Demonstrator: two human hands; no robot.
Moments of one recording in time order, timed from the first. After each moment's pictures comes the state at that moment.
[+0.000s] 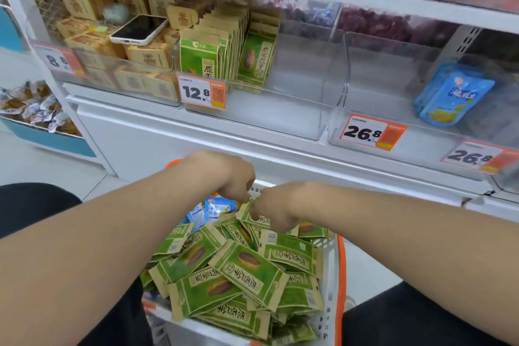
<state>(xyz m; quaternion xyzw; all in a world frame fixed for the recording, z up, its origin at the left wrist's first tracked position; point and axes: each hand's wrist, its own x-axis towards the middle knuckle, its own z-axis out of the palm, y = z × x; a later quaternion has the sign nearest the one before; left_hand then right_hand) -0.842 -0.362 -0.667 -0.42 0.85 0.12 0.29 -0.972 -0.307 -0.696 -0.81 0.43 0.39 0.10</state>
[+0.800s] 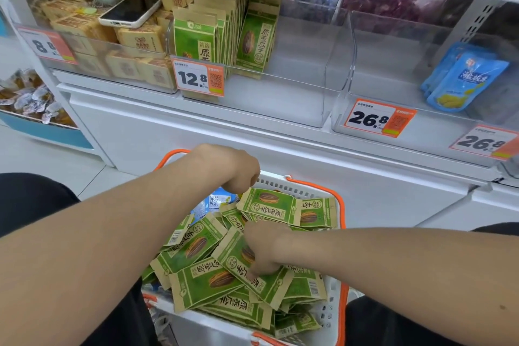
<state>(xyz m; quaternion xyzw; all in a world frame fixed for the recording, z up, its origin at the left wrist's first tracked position) -0.849 -0.357 -0.674 -0.41 0.85 0.11 0.31 -0.940 -0.251 -0.769 -0.74 0.56 0.28 0.25</state>
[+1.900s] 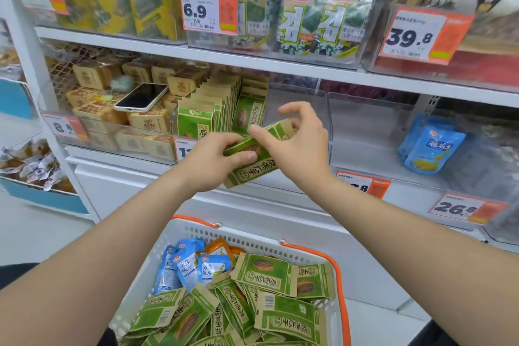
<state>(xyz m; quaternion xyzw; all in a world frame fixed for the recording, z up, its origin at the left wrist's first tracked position) -0.817 -0.398 -0.590 -0.43 0.78 0.34 -0.30 -0.998 -0.357 -0.576 -0.57 0.62 -0.54 0.09</state>
